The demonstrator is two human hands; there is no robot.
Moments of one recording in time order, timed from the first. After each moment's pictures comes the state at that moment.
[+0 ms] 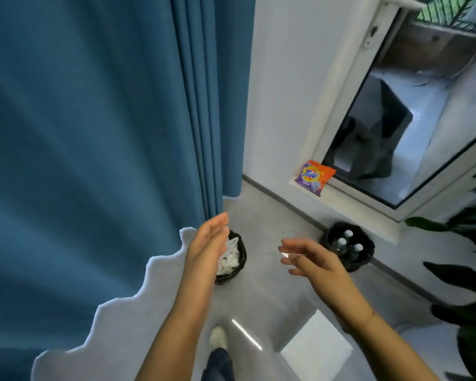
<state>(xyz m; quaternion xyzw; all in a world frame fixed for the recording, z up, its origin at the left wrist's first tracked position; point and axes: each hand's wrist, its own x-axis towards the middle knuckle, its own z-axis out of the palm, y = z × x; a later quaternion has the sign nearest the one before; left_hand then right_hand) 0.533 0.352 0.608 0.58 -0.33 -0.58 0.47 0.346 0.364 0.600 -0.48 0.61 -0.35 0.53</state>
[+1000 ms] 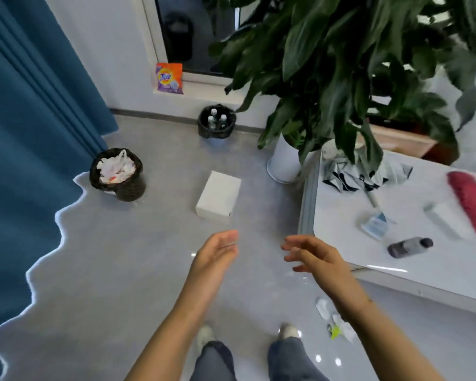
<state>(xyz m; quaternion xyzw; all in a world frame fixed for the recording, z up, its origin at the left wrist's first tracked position) 0.434 0.896 0.553 0.46 -0.50 -0.70 0.19 0.265 1.007 0.562 -0.21 0.76 -0.44 0.44</state>
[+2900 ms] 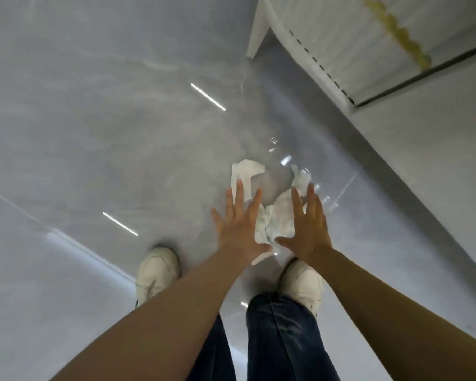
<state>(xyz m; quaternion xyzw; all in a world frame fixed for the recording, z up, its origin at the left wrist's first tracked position) -0.003 1.395 -0.304 0.58 -0.70 -0.37 -0.22 -0.156 1.410 -0.297 -0.57 0.72 0.19 0.34</state>
